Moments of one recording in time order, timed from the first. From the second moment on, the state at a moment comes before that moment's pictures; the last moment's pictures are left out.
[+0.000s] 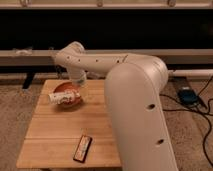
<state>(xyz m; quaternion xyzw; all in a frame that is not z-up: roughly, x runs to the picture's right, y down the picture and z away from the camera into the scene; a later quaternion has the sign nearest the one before) -0.134 0.015 0.813 -0.32 -0.05 -0.21 0.92</state>
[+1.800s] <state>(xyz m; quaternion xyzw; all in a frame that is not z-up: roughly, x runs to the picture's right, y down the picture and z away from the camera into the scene) -0.136 0.016 0.813 -0.32 -0.05 -0.21 0.92</state>
